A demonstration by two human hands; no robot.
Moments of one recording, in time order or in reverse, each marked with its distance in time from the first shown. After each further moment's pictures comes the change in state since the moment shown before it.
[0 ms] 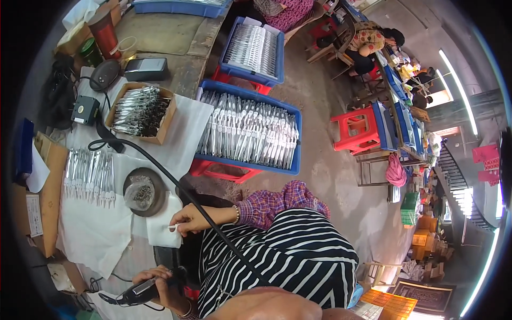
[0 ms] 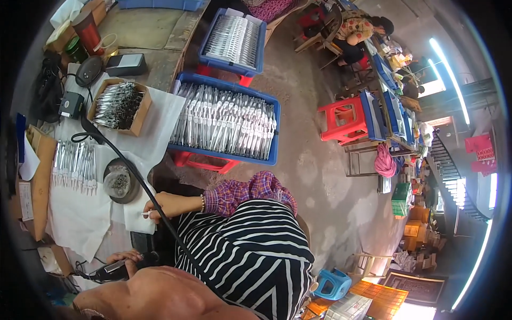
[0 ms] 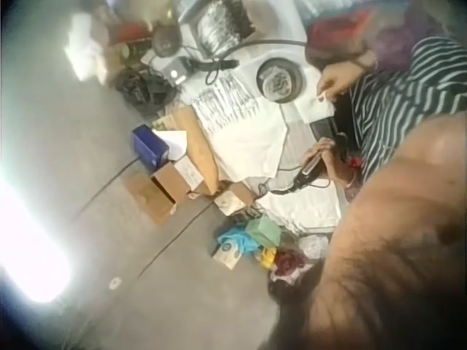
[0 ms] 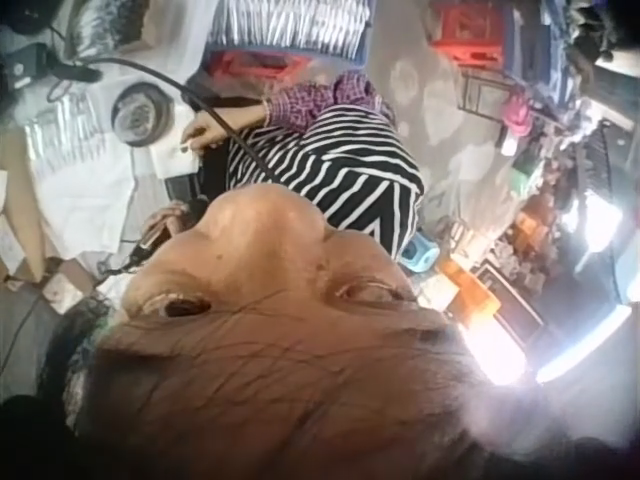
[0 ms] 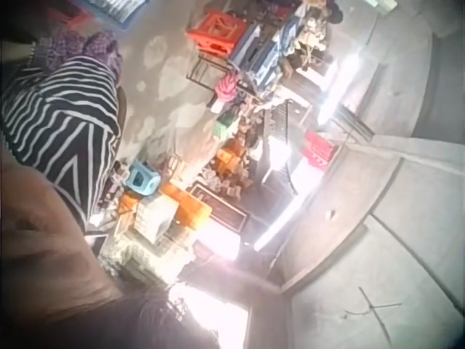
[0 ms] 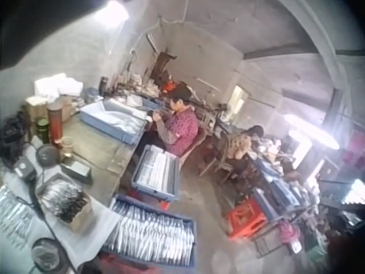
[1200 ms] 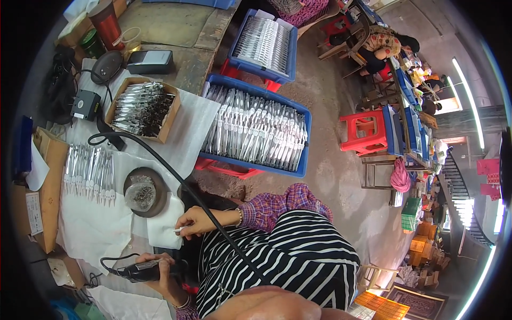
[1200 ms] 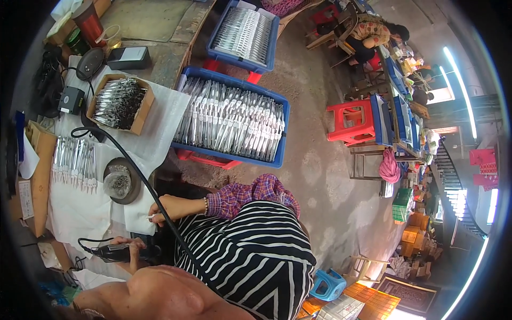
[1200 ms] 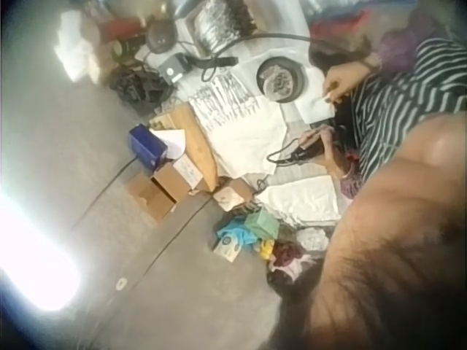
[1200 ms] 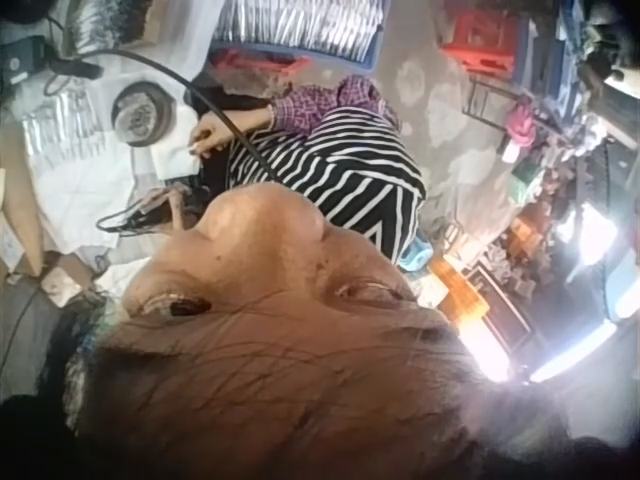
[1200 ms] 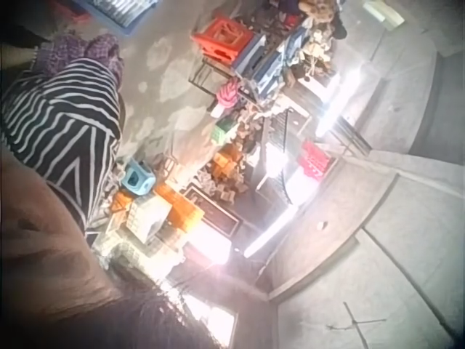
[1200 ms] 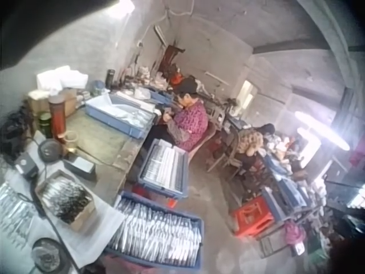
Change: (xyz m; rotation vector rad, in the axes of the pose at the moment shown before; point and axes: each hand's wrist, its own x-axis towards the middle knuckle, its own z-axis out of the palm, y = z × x) left_hand 0.014 -0.001 0.032 0.205 0.125 -0.313; right_hand -0.002 0.010 -0.001 0.027 -0.044 0.039
